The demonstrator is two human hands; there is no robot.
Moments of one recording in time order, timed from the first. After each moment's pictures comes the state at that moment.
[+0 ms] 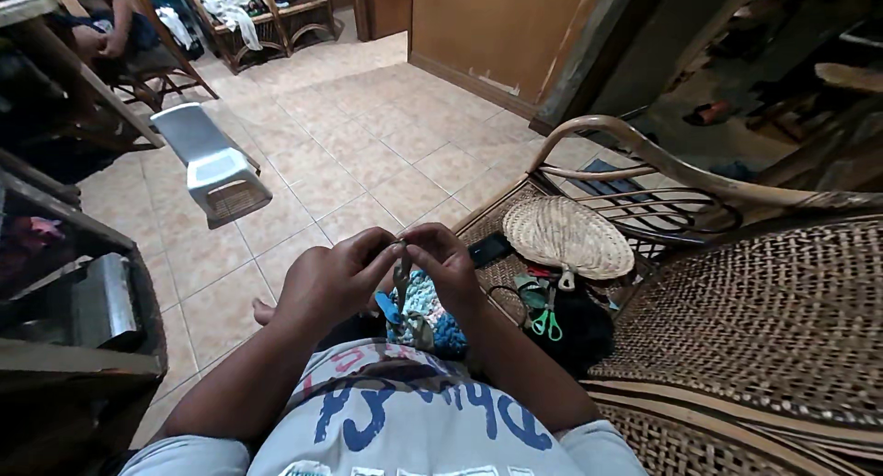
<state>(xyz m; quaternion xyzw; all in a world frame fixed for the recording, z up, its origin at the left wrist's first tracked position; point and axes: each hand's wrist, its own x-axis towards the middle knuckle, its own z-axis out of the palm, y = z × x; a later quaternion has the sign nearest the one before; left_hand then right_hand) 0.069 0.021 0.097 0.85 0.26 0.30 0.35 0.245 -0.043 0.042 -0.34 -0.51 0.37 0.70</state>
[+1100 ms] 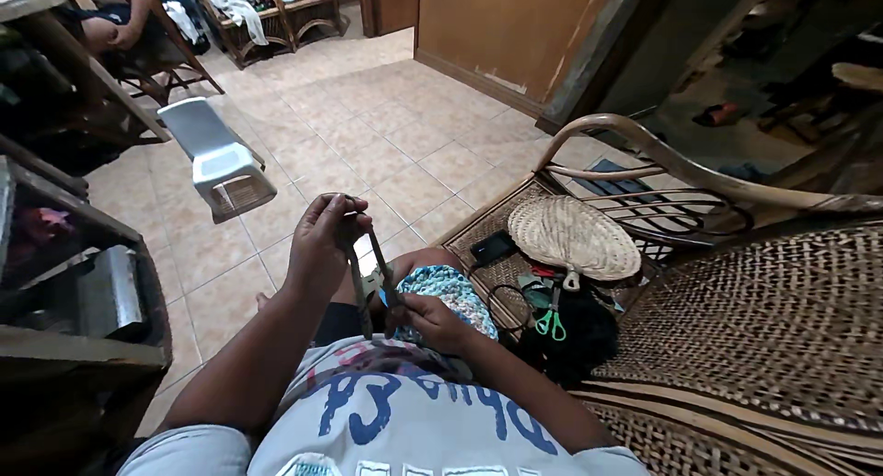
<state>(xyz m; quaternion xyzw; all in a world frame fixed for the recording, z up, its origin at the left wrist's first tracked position) 0.076 0.034 0.104 0.50 0.27 0.51 0.65 0.236 -0.070 -0.016 -0.33 -0.68 0.44 0.48</state>
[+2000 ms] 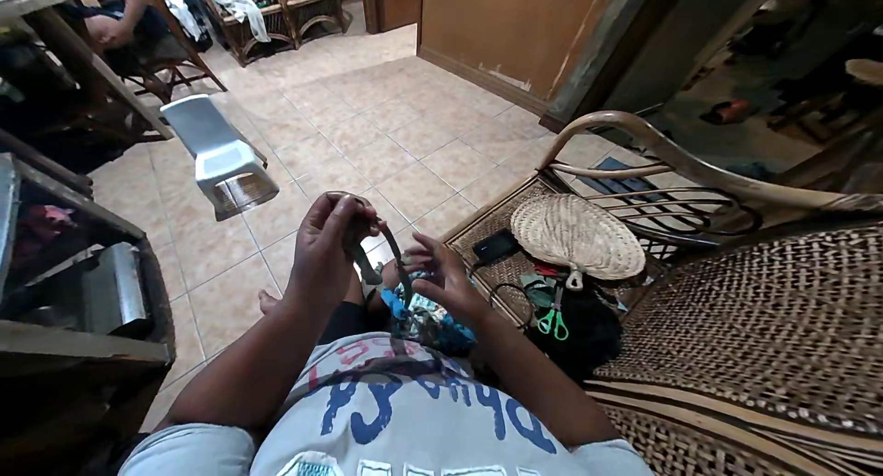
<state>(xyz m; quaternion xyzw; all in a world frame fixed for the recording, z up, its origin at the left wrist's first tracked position) 0.072 0.022 0.103 0.56 0.18 0.52 0.62 0.258 -0.055 0.005 -0.45 -0.57 0.42 0.54</state>
